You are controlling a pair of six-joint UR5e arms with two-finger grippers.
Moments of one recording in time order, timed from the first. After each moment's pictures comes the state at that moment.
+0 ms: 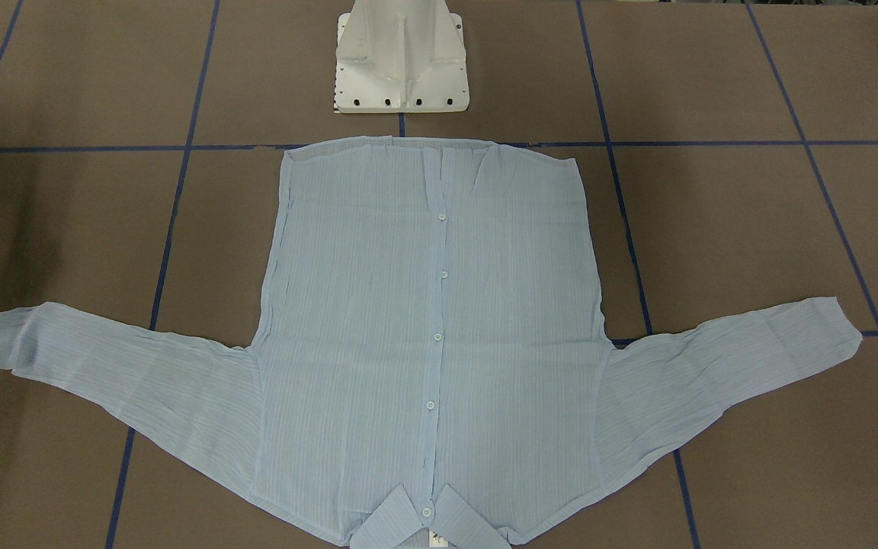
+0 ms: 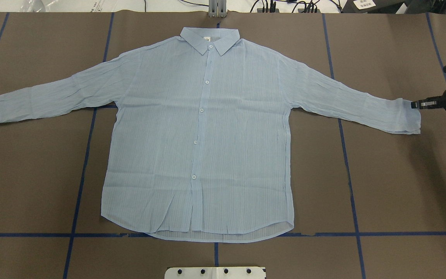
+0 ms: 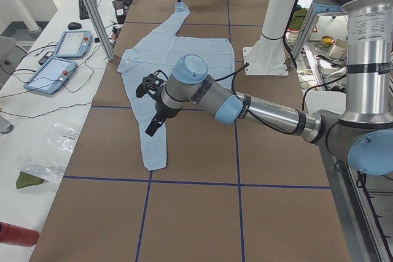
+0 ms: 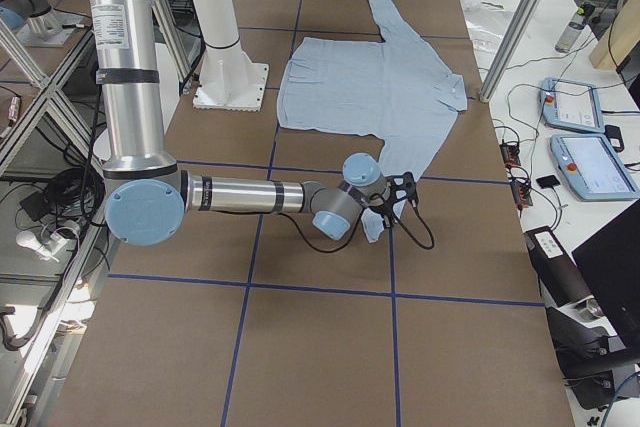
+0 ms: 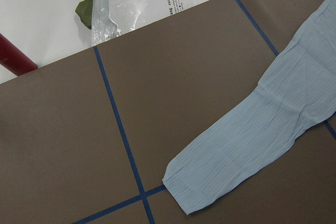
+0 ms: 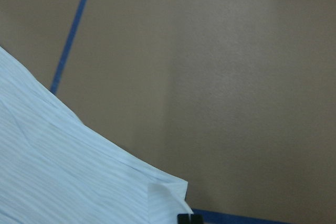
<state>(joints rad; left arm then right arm) -1.60 -1.49 -1.93 -1.91 -2.33 -0.01 1.10 -1.50 1.47 -0.63 2.09 0.81</state>
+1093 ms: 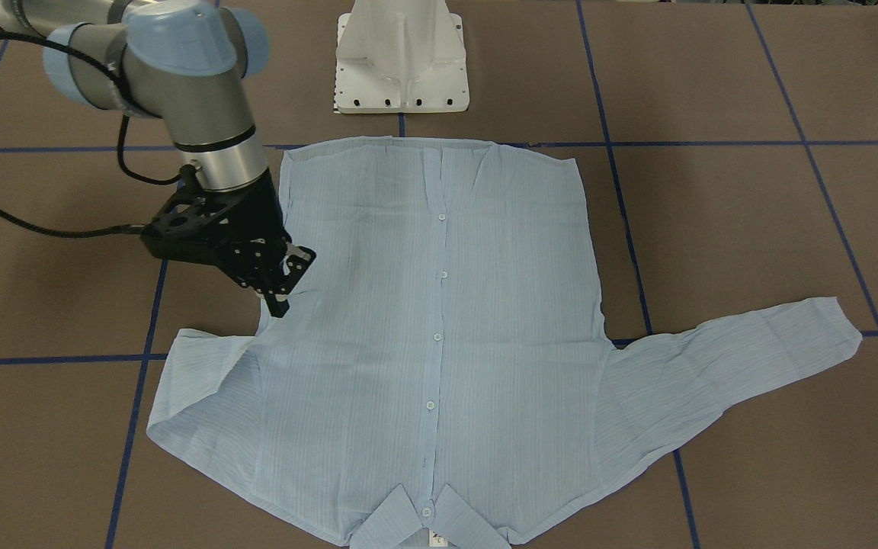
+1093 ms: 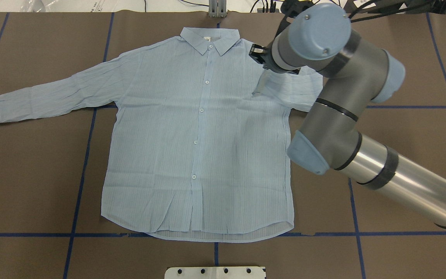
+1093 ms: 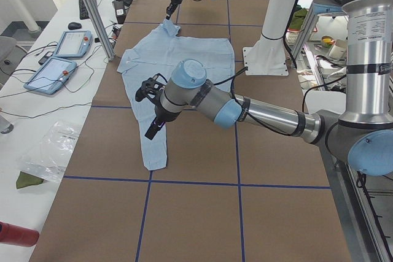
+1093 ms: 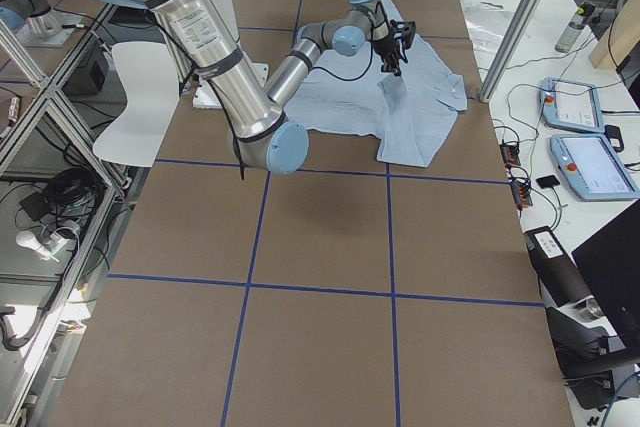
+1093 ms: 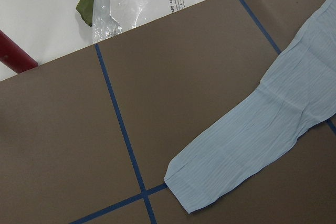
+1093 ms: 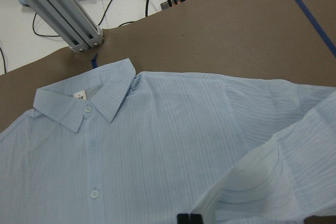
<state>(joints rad) -1.60 -1.48 -1.90 -1.94 -2.33 -0.01 0.70 -0.85 1.70 -1.46 1.63 1.45</state>
